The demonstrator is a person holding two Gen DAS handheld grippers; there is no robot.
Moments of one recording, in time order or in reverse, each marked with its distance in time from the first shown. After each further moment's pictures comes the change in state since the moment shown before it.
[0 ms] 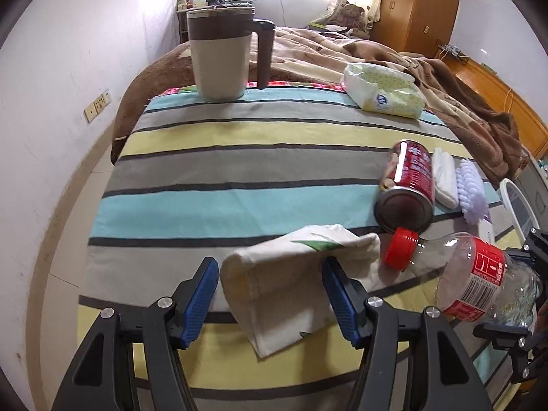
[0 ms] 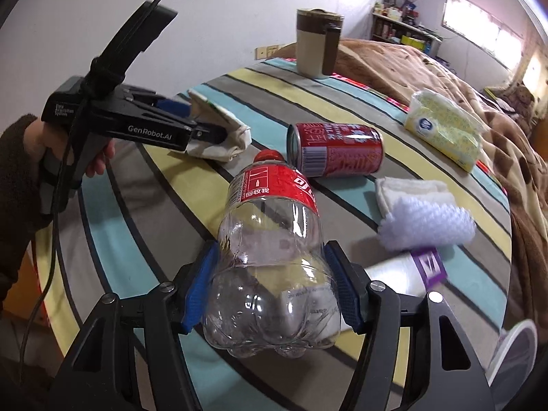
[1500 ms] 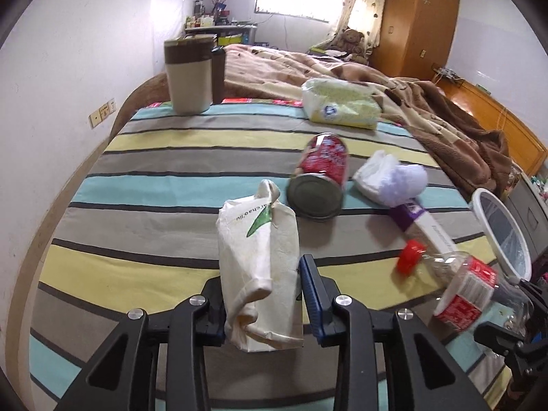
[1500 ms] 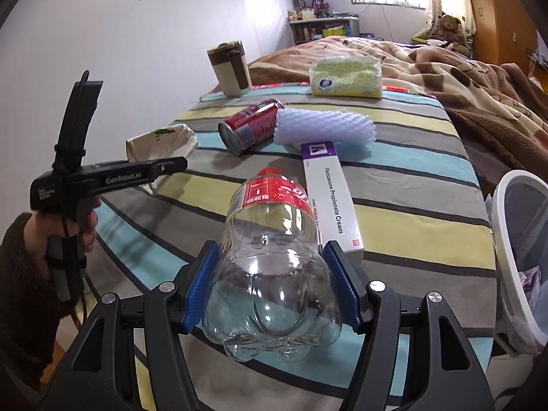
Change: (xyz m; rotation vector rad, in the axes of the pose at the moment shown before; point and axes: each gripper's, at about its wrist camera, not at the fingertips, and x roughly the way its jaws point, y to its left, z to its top) left arm -0.036 -0.087 -0.037 -0.059 -0.123 0.003; right arm -0.051 -0.043 -0.086 0.372 -0.181 -0.007
